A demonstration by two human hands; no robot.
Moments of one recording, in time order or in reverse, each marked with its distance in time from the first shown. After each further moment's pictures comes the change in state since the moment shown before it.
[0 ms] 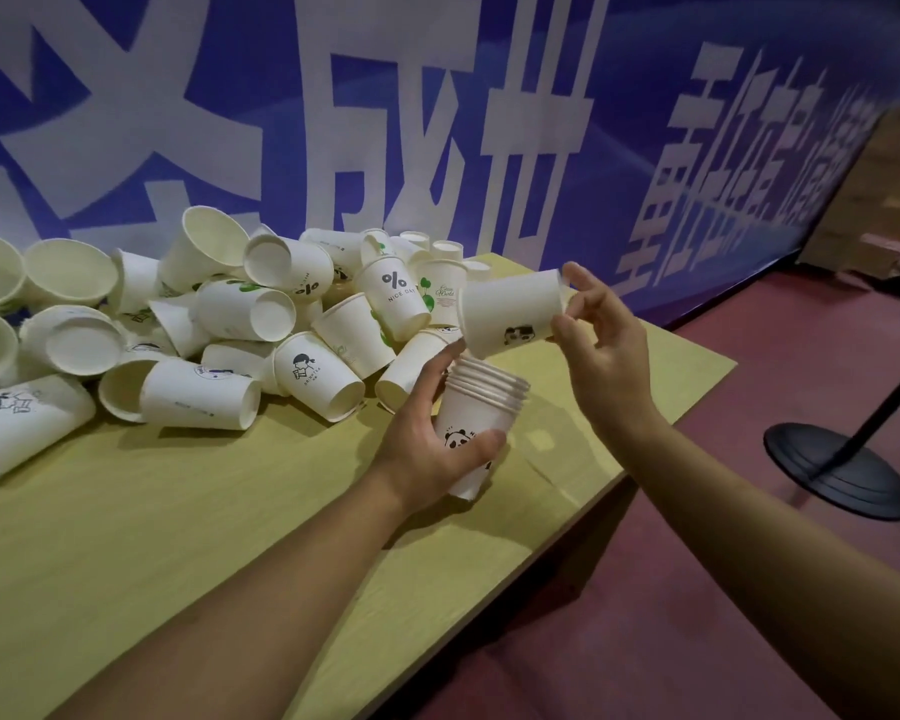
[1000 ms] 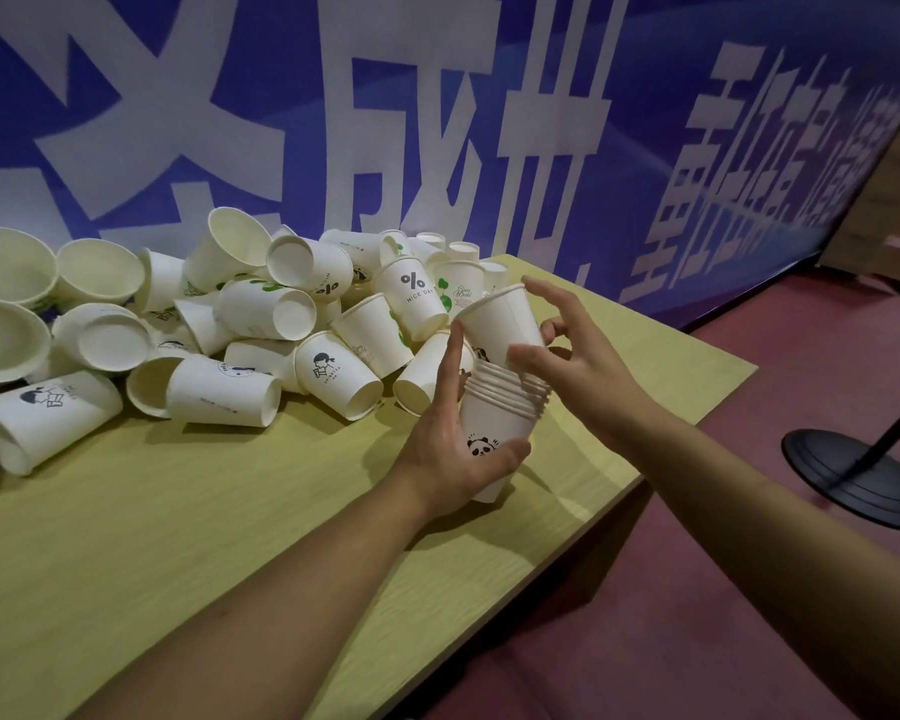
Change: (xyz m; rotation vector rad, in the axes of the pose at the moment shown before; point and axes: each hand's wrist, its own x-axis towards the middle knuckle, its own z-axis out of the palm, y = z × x) left_hand 0.002 -0.006 0.003 0.069 -0.052 -0.008; right_hand 0.000 -0.018 0.017 -0.163 -0.360 0.258
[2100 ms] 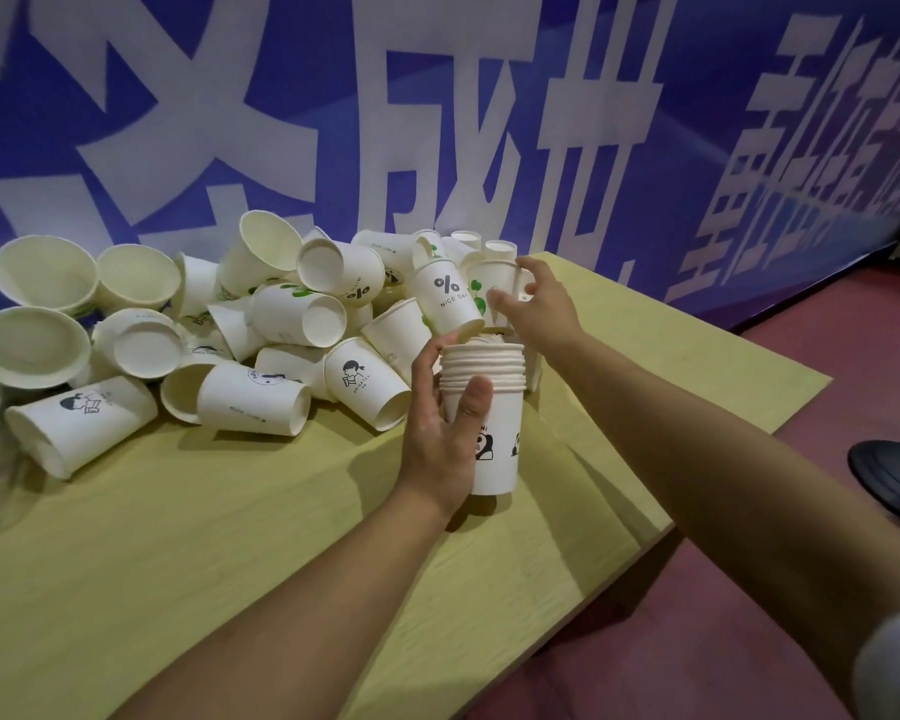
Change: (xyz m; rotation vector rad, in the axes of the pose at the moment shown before) left_hand 0.011 -0.002 -0.011 -0.380 0.400 -0.024; right_hand 0.153 0.052 0.056 -0.136 0.203 0.210
